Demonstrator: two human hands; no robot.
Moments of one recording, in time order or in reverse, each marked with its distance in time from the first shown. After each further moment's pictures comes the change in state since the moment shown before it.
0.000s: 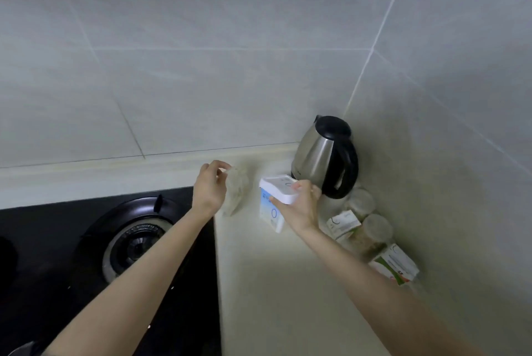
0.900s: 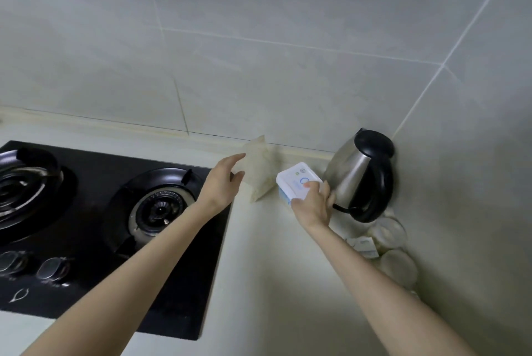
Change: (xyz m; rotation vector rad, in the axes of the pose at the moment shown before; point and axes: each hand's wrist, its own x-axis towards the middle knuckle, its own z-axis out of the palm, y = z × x) left_hand -0.042 0.013 -0.009 0.066 0.080 -0.016; right_hand 0.041 0.010 0.007 -0.405 -0.171 -0.104
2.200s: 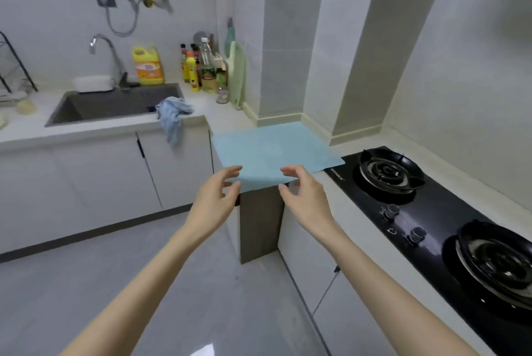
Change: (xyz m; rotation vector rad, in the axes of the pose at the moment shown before) left_hand -0.664 -0.172 -0.423 0.052 0.944 -0.504; right_hand -0.672 -0.334 0.148 0.333 -0.810 -1.233
